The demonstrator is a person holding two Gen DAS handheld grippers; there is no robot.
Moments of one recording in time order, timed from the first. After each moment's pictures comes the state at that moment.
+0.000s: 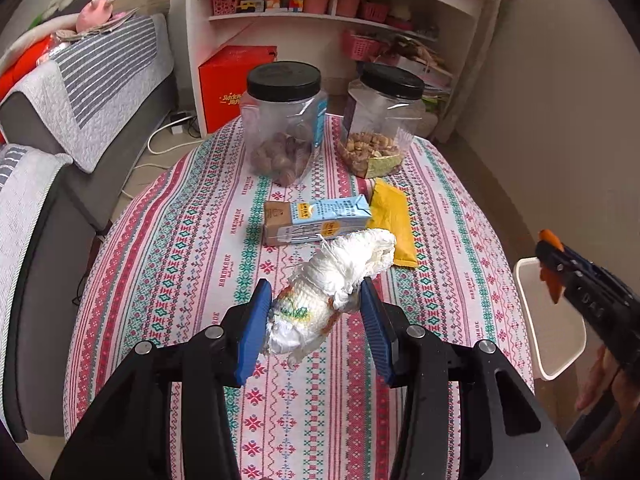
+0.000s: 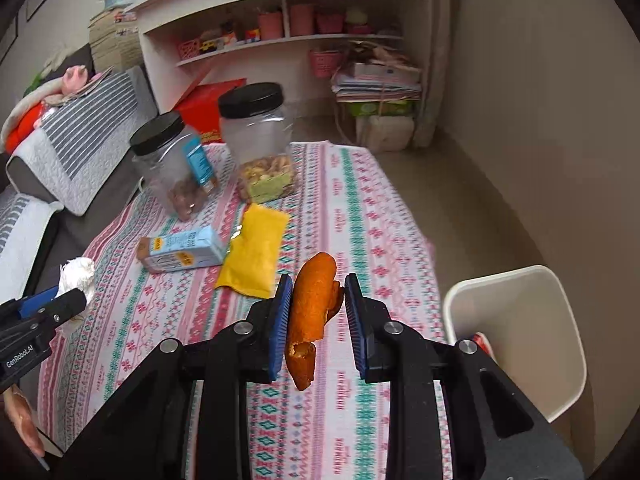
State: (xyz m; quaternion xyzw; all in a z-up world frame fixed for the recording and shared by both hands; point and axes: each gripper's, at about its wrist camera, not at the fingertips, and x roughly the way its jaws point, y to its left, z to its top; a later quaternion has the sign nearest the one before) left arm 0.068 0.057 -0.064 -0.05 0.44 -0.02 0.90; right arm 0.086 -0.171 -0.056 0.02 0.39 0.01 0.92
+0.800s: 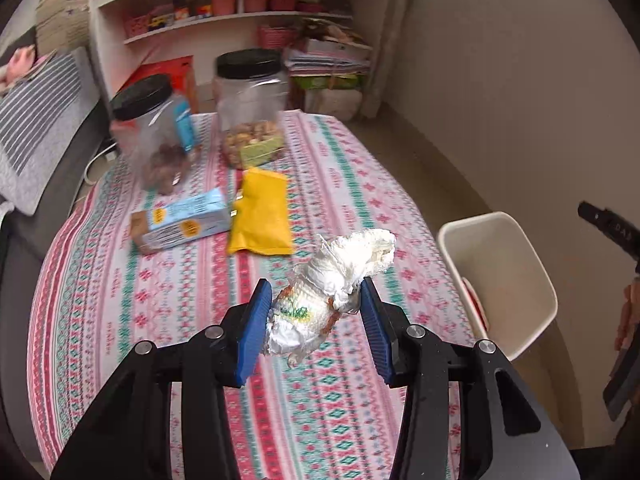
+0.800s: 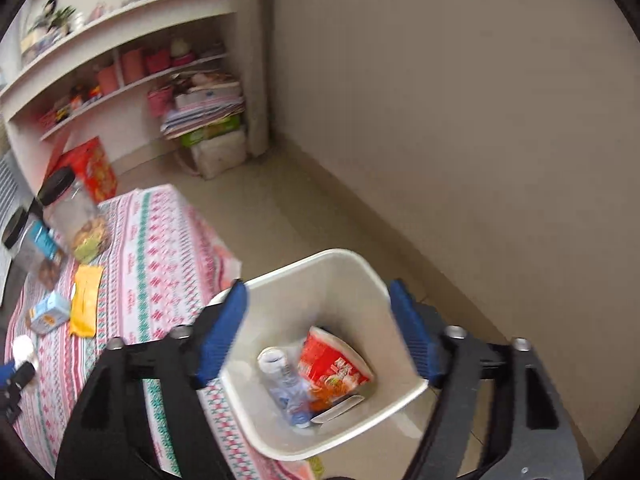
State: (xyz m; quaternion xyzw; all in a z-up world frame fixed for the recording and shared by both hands) left arm 0.063 -0.073 -0.070 0.00 0.44 -0.12 0.89; right arm 0.031 -0.373 -0.036 0.09 0.36 -0.22 0.90
